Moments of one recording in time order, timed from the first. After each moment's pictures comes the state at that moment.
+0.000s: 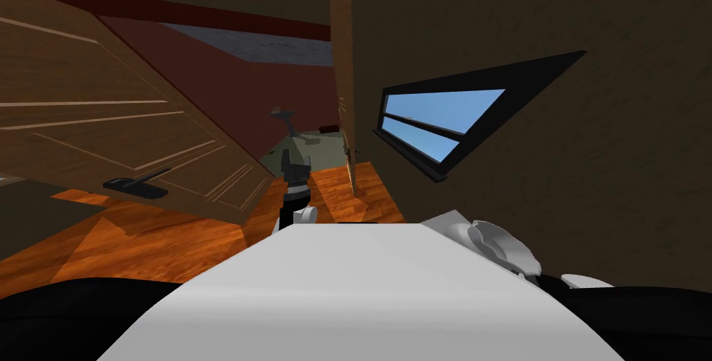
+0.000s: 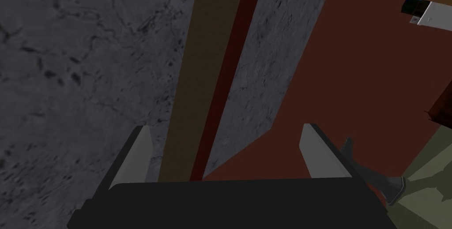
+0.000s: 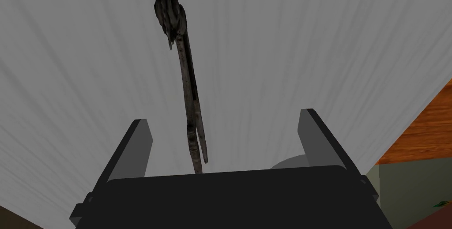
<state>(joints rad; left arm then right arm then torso) 0.45 -0.03 -0.05 -2.21 0.02 -0.49 0.14 0.41 -1.08 0.29 -0.66 0.99 -0.87 0.10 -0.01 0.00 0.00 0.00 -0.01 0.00</state>
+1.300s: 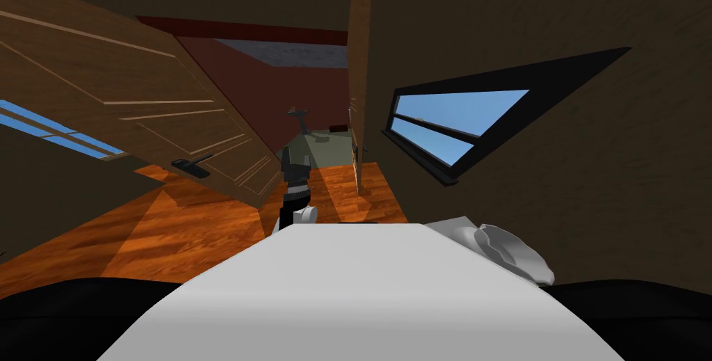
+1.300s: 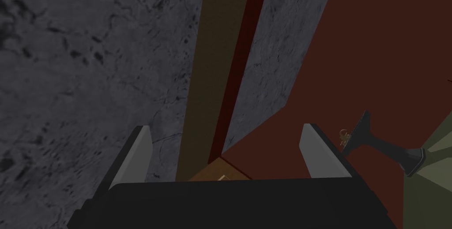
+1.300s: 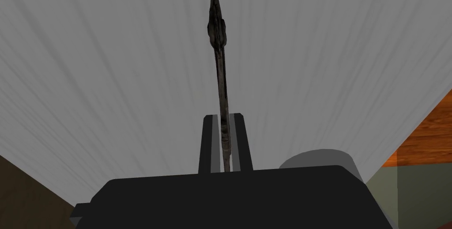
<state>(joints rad) 0.45 -0.03 -0.05 -2.21 0.02 -0.49 0.14 0.57 -1.04 0.06 -0.71 1.09 -0.85 0.02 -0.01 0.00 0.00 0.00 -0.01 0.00</state>
